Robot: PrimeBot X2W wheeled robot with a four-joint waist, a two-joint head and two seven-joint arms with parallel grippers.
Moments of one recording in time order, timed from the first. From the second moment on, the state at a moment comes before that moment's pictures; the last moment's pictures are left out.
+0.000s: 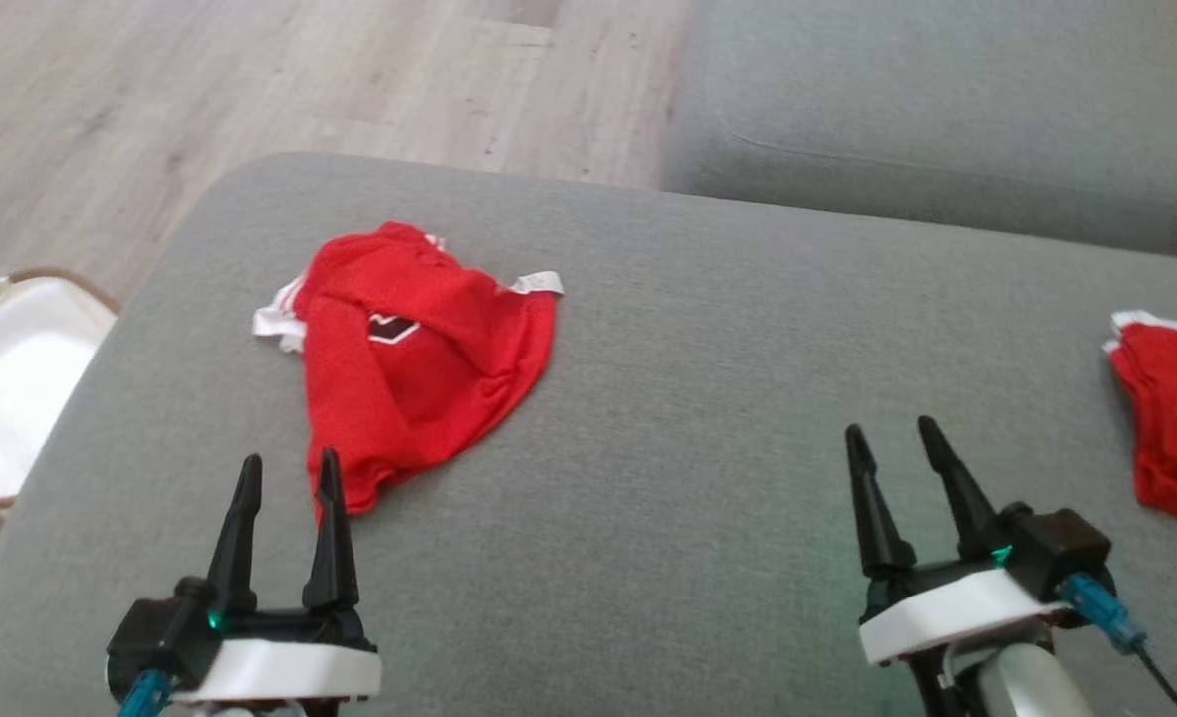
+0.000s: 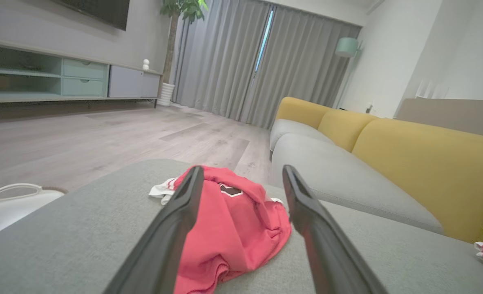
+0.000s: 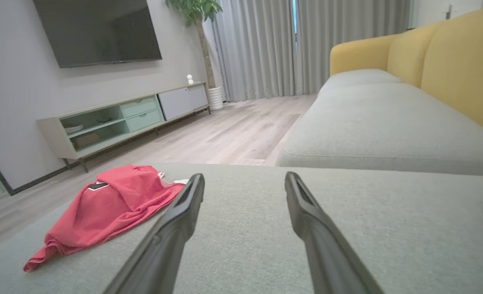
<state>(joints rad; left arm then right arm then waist) 0.02 0.05 -0.09 0.17 -0.31 -0.11 -0.26 -0.03 -0.05 0.15 0.28 0.22 0.12 -0.25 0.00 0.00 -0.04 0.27</state>
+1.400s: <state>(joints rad) -0.78 0.43 -0.44 0.68 -0.54 -0.13 0.15 -0.18 -0.05 0.04 0.17 0.10 0.12 -0.25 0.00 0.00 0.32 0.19</state>
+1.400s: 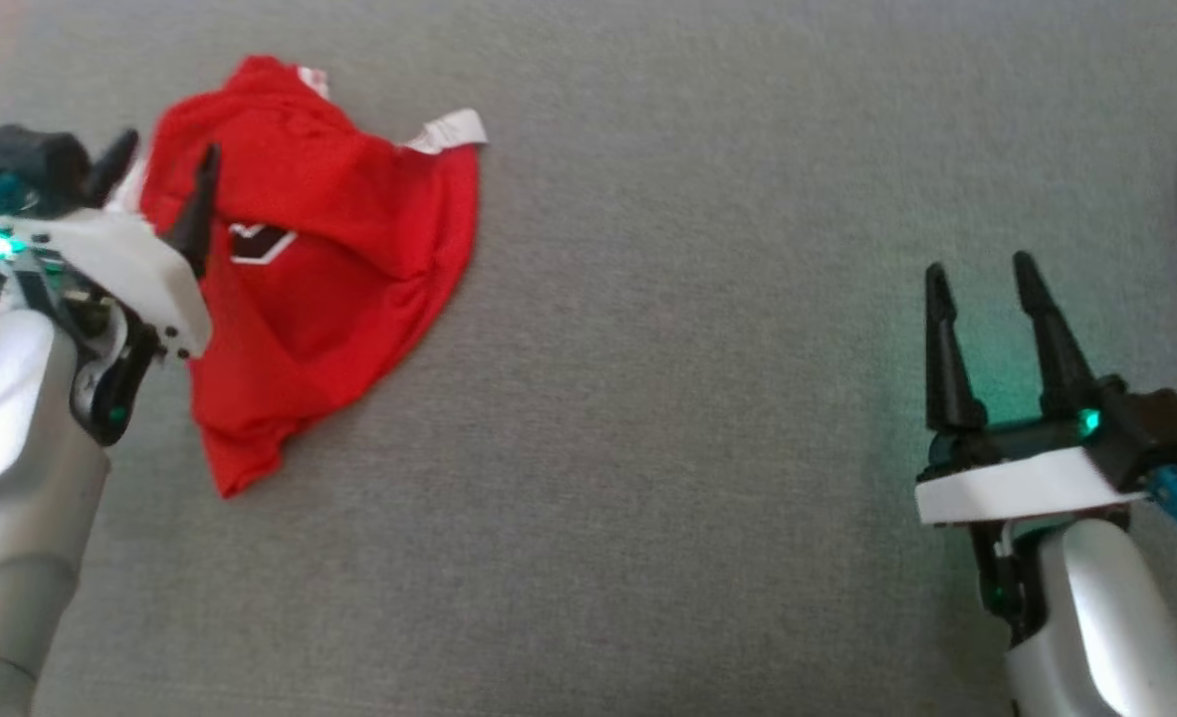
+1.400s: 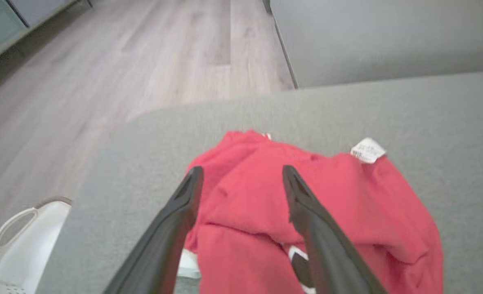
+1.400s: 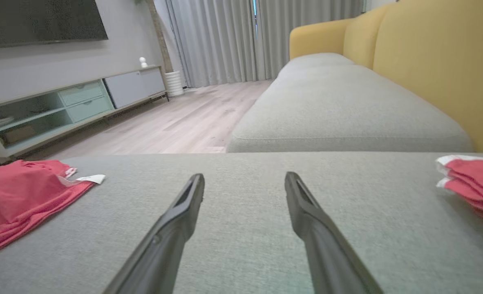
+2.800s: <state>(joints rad) -0.90 0.28 -0.85 0.49 -0.97 -0.05 -0.16 -0.19 -0.05 0.09 0.18 0.20 0.12 -0.25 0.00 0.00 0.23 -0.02</state>
